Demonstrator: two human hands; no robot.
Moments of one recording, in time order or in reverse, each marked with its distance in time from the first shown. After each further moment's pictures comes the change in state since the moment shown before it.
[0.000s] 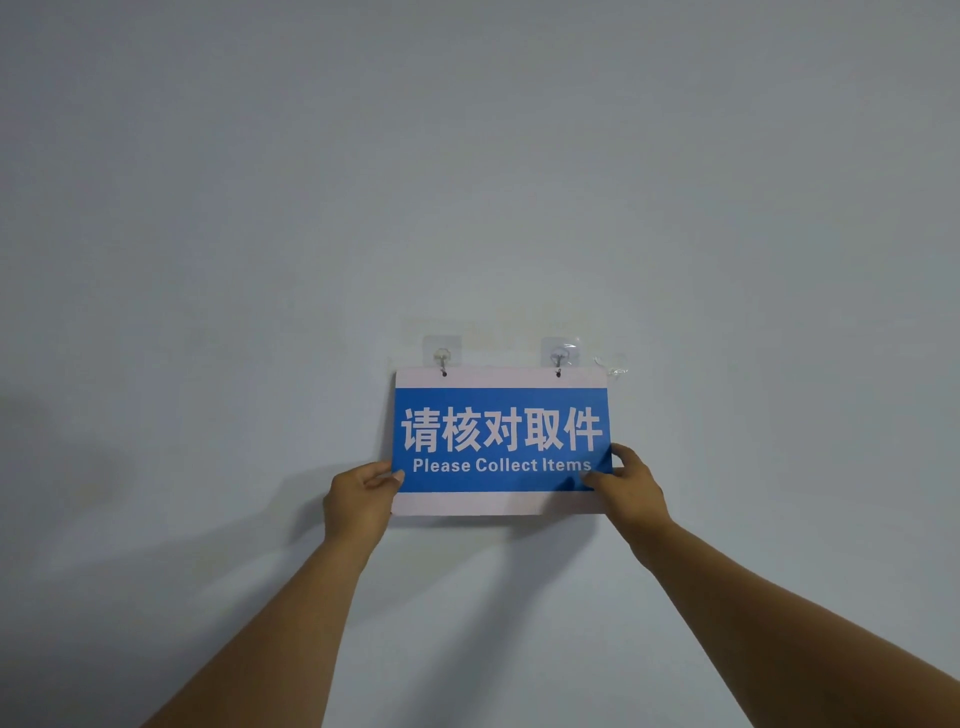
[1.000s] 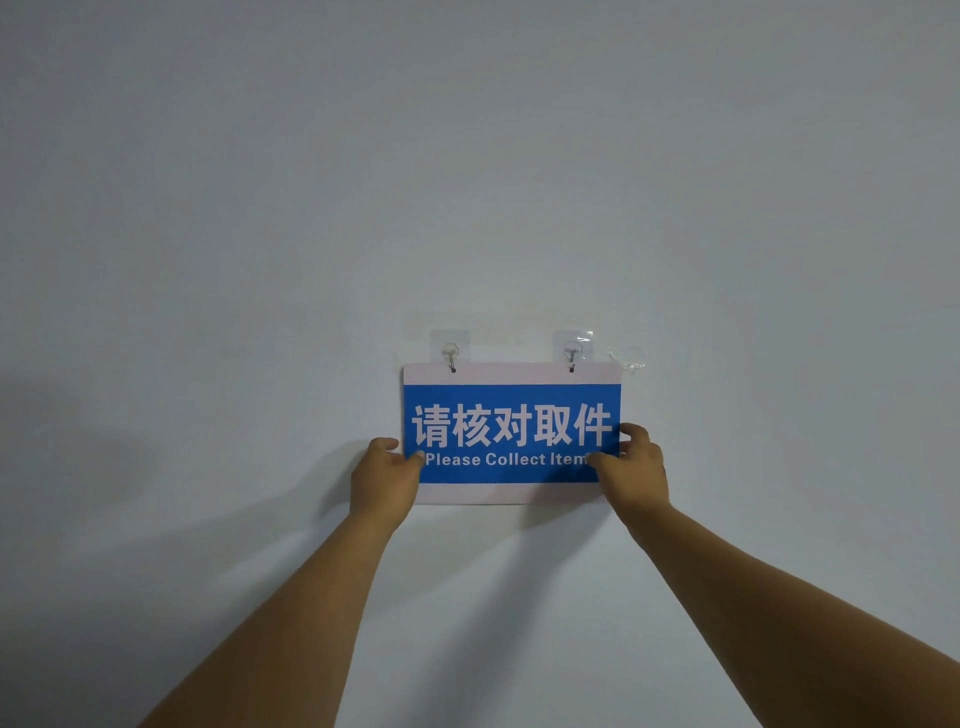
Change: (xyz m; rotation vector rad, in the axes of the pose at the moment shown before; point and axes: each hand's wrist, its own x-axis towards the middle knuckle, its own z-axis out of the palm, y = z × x) left_hand 0.016 0.024 0.024 0.216 0.002 0.011; right_hand 0.042 0.007 0.024 -0.063 0.116 -0.025
